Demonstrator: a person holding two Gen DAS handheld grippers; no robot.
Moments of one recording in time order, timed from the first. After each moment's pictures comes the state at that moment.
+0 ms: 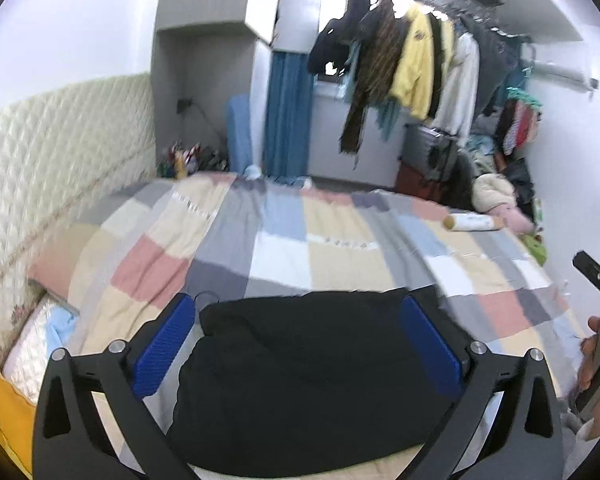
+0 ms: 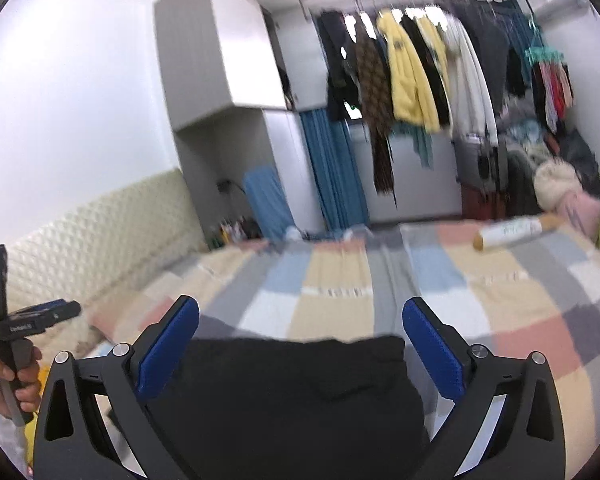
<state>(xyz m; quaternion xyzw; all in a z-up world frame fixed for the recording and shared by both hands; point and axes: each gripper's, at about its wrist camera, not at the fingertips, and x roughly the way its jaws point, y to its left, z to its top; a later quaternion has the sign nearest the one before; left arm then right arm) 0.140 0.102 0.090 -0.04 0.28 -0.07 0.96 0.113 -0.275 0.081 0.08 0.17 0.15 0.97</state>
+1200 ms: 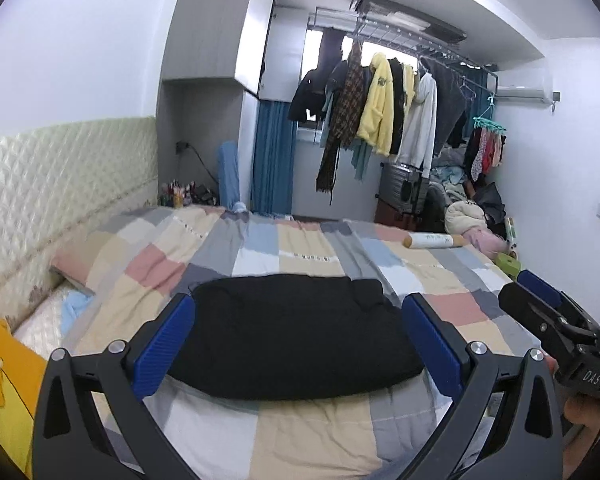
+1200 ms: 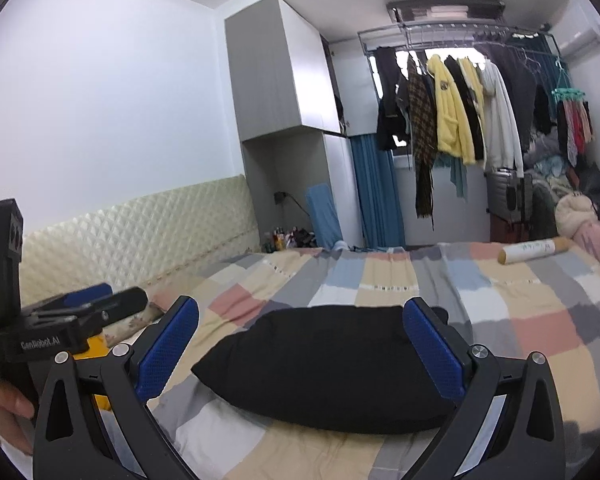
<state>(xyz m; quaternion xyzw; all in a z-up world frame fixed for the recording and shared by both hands) -0.054 0.061 0.083 -0.06 0.20 -0.08 0.97 -0.081 -0.199 0.067 0.05 0.13 0.20 0.97</state>
